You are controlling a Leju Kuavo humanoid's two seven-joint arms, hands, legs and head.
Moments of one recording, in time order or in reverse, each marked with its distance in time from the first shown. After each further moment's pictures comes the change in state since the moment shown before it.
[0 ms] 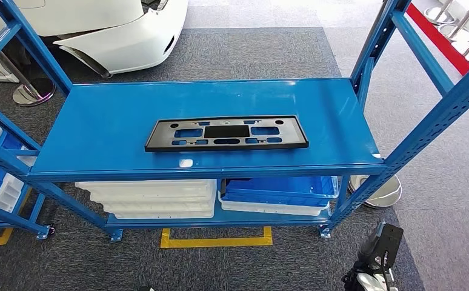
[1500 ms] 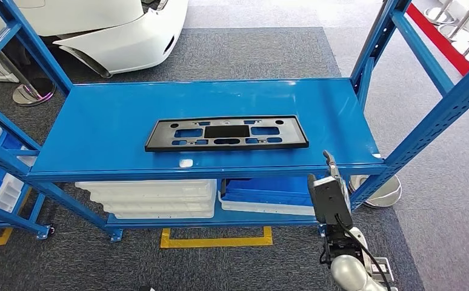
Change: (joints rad) left arm 0.001 0.006 -0.002 0.003 -0.026 -0.030 -0.026; right arm 0.039 -0.071 0.290 -0.742 0.662 -0.079 0.495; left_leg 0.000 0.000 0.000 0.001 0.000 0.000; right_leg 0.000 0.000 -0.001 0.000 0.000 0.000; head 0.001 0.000
